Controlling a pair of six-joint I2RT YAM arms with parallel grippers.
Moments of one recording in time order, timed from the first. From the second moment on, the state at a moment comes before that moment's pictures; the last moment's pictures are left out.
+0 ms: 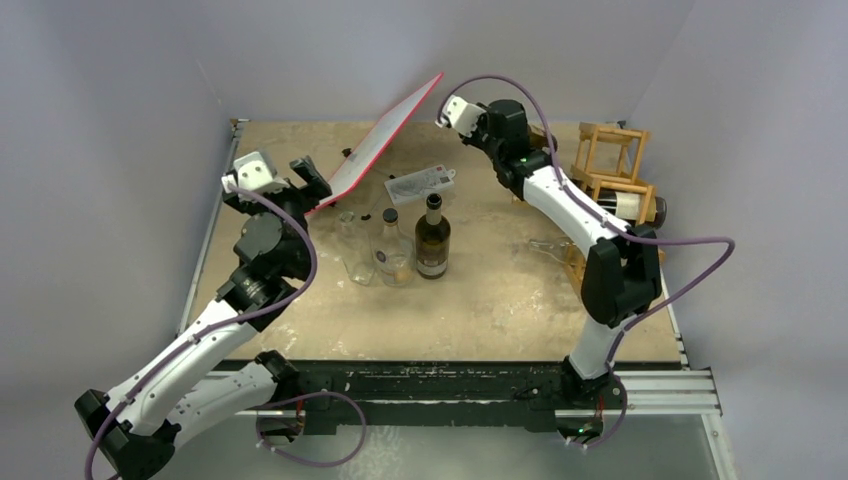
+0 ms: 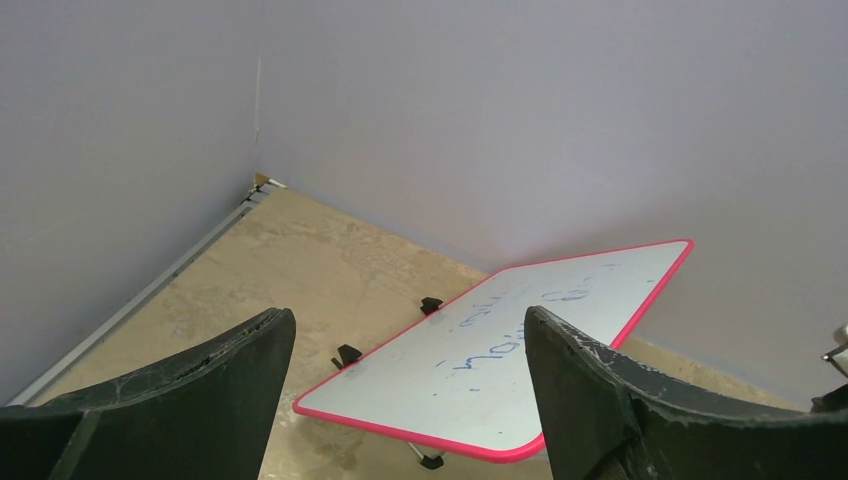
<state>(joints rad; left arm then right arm) -0.69 0.84 0.88 0.22 -1.00 -0.09 0.43 1.79 1.53 -0.10 0.26 -0.91</state>
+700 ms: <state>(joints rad) -0.69 0.86 0.88 0.22 -1.00 -0.09 0.43 1.60 1.34 0.07 -0.22 -0.36</state>
